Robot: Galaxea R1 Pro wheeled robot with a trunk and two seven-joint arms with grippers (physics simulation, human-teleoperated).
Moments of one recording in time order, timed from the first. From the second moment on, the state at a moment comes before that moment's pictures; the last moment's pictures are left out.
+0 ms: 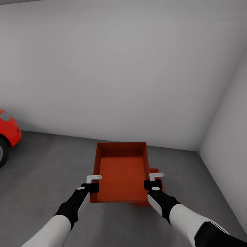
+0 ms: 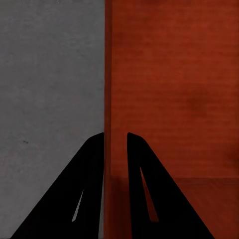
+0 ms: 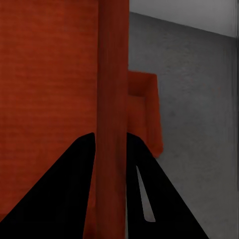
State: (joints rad) left arm -0.65 -0.08 -0.01 -0.56 0.02 0.27 0.07; right arm -0.79 0.07 0.68 -0.30 -0.54 0.01 -0.39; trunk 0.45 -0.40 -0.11
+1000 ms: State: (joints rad) left arm -0.65 -0.08 0.00 -0.56 0.02 0.27 0.07; right arm -0.79 0.08 0.68 -0.29 -0.54 0.01 -0.39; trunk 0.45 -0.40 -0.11
